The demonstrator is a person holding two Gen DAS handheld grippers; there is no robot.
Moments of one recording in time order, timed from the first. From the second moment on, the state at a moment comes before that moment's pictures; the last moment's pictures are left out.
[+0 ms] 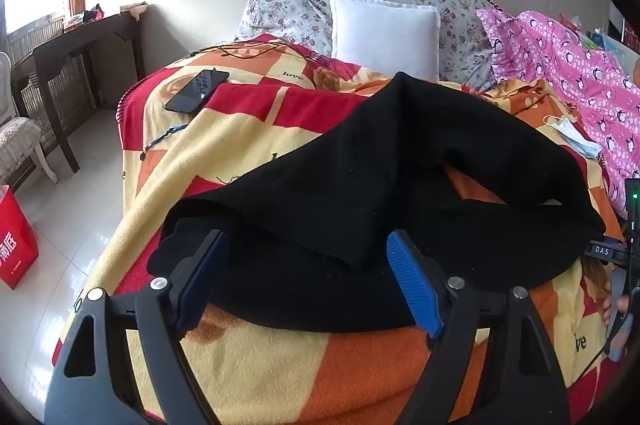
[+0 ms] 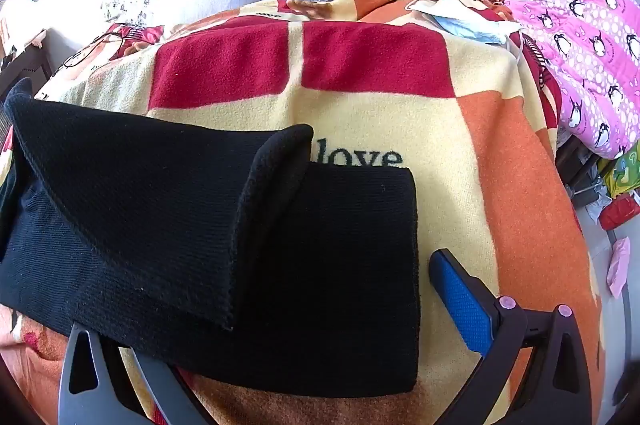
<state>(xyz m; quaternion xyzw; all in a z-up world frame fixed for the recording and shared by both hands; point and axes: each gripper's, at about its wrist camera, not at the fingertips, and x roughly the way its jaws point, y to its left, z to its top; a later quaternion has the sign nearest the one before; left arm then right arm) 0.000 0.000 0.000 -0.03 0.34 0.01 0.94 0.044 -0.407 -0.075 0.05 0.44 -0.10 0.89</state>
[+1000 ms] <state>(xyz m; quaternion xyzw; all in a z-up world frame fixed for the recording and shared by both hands) 0.002 -0.004 0.002 -0.03 0.34 0.01 0.94 -0.017 -0.282 -0.017 0.04 0.39 0.03 0.92</state>
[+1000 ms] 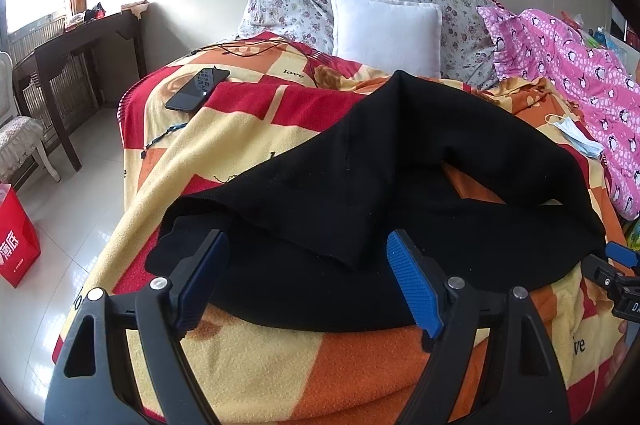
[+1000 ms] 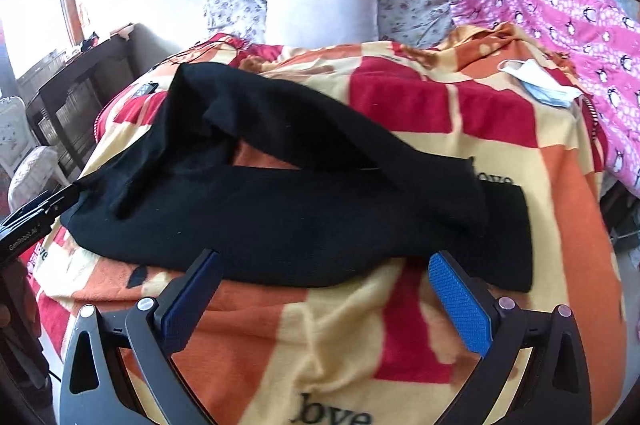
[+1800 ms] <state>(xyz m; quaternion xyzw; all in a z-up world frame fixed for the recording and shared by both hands) 0.008 -0.004 -0.011 -0.03 0.35 0.02 0.93 0.000 -0.251 -0.018 0.02 0.40 0.08 0.91</state>
